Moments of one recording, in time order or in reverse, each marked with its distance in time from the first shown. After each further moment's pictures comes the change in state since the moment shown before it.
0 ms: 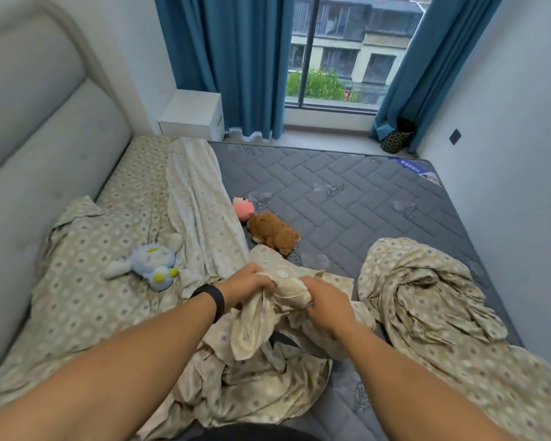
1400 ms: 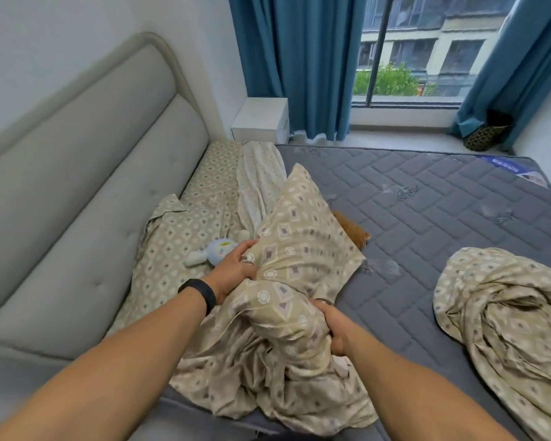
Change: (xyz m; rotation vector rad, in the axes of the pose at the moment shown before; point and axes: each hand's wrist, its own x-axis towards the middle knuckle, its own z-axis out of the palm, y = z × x) left_hand -0.071 -0.054 -0.117 -0.261 0.269 0.119; right_hand 0.019 -0.107 0.087 1.519 -0.646 0.717
